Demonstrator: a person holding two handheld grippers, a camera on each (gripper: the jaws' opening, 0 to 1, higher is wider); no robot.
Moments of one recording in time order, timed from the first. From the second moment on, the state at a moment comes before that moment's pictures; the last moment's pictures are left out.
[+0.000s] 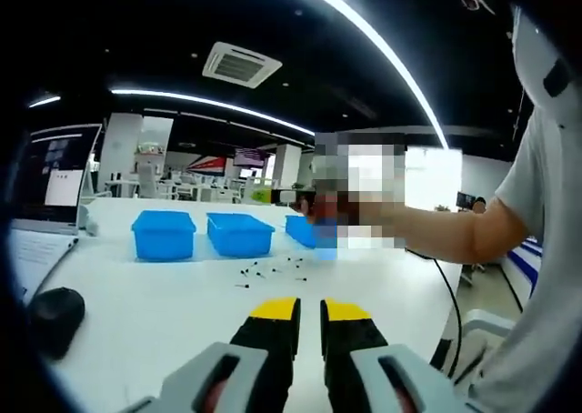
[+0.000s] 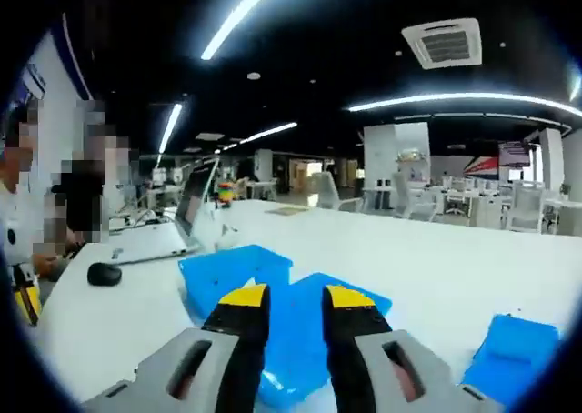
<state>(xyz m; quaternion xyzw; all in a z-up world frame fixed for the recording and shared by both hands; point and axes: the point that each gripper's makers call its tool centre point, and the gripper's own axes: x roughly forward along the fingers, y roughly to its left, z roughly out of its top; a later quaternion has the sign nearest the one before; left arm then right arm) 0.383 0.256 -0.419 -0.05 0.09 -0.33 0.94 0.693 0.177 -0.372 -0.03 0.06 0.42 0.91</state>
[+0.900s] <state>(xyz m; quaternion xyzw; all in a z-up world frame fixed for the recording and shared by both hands) 0.439 0.221 -0.379 -0.01 0.05 -0.33 0.94 0.520 0.009 -0.327 -0.04 -0.05 0.37 0.93</state>
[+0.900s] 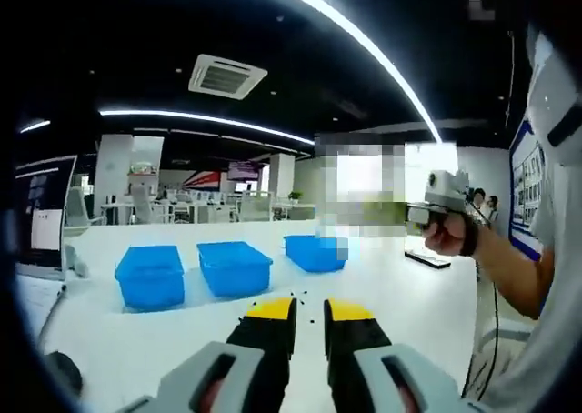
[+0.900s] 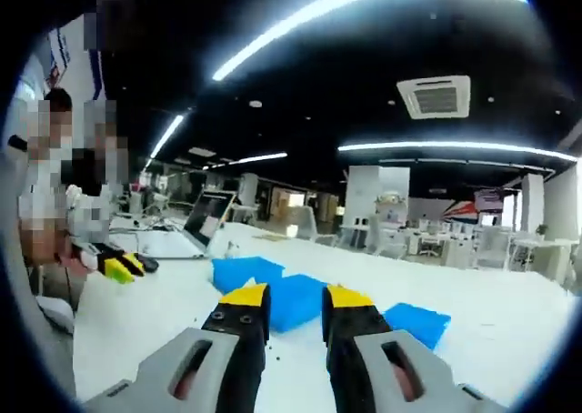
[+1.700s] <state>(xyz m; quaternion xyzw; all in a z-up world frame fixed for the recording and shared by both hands) 0.526 0.139 -0.398 0.30 0.17 -0.50 0.79 0.472 -0.019 -0.373 -0.05 -0.02 0.38 0.92</state>
